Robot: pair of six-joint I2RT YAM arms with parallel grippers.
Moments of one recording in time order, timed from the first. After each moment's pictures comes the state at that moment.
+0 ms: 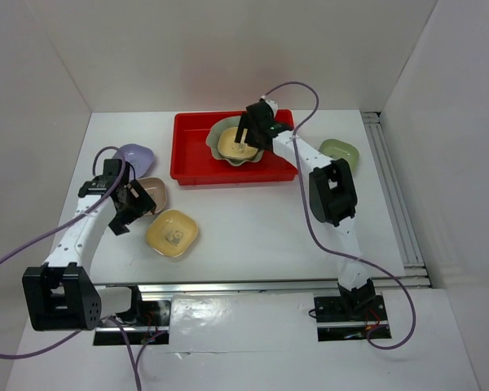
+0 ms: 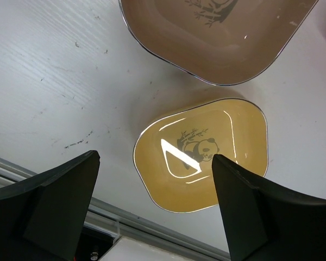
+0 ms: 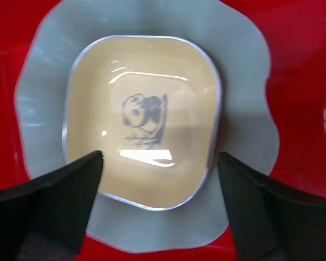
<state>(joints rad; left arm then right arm) 0.05 1.23 0.95 -0.91 -0.13 -0.69 0.47 2.32 2.02 -0.41 0.21 0.60</state>
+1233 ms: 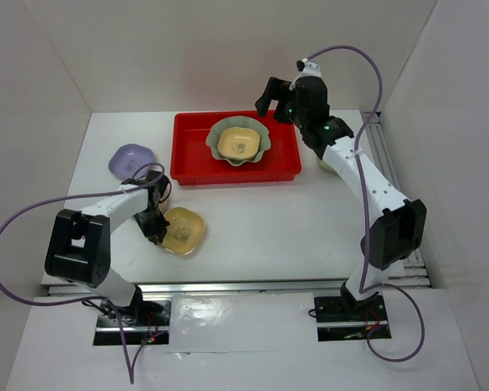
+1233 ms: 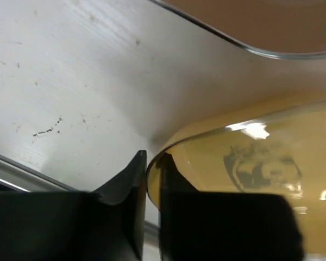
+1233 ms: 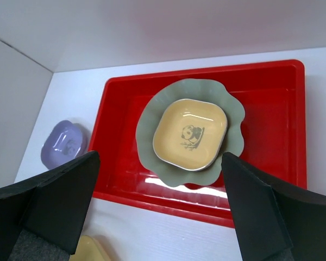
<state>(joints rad) -0.17 1.55 0.89 -0.89 -0.21 -0.82 0.42 1.67 1.69 -0.28 0.08 0.46</state>
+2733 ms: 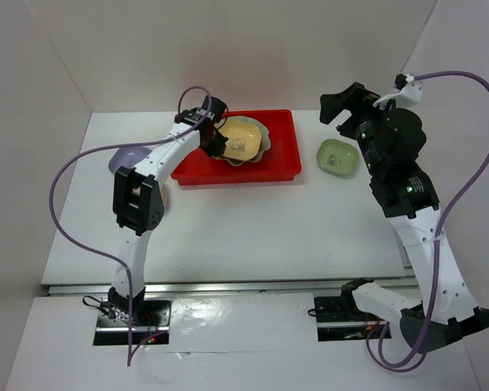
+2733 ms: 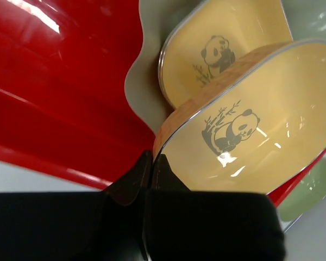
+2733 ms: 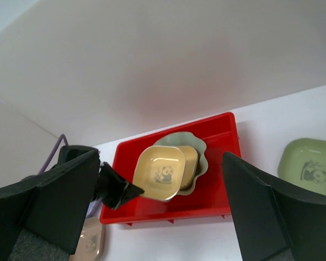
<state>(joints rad) -0.41 2.16 2.09 -0.96 -0.21 -1.16 0.31 1.08 1.47 -0.34 0.22 0.49</state>
